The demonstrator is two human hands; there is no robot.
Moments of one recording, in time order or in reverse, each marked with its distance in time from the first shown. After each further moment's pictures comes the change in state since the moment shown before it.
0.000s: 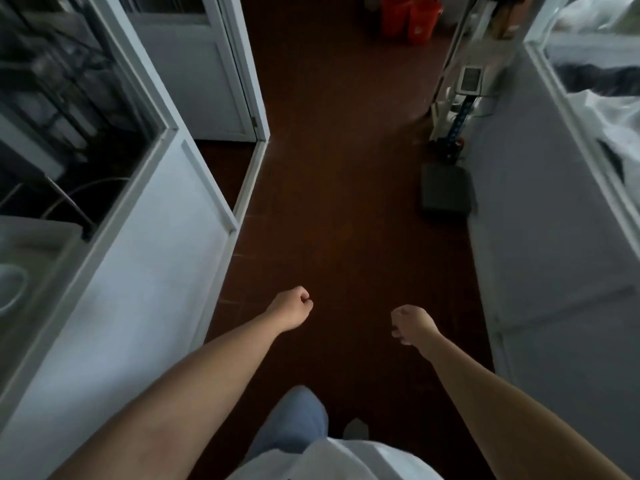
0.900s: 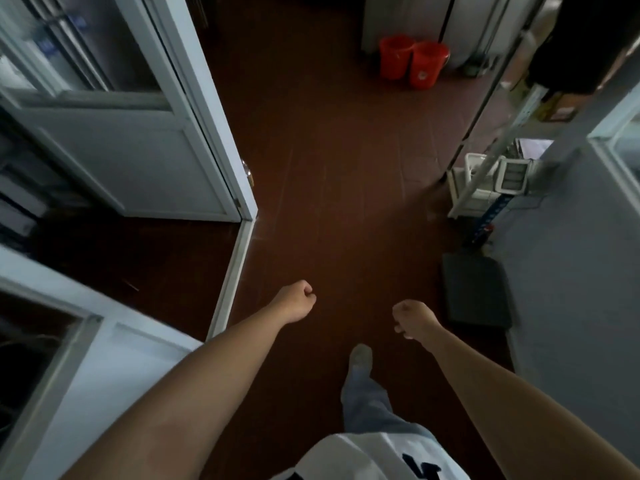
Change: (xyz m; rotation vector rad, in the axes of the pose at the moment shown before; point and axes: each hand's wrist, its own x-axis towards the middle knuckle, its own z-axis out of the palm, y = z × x) left_hand 0.584 0.212 -0.401 -0.005 -0.003 0.053; right_hand 0.498 -0.525 -0.090 -0.019 0.026 0.002
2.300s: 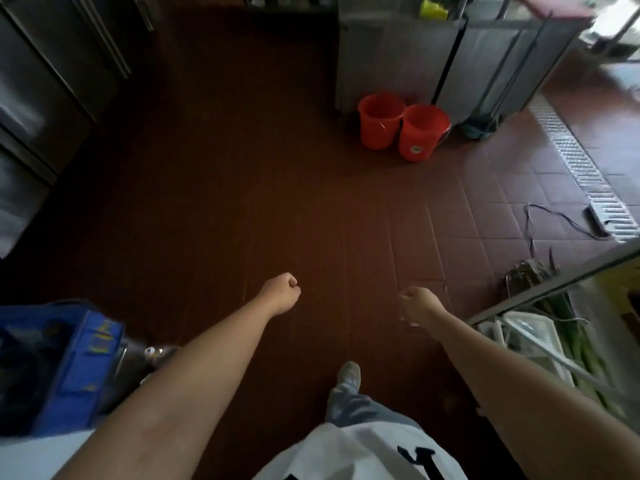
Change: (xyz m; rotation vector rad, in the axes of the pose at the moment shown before) left_hand 0.964 0.449 -0.570 0.049 0.032 0.003; right_hand 0.846 -0.778 -0.334 -0.190 0.065 -0.038
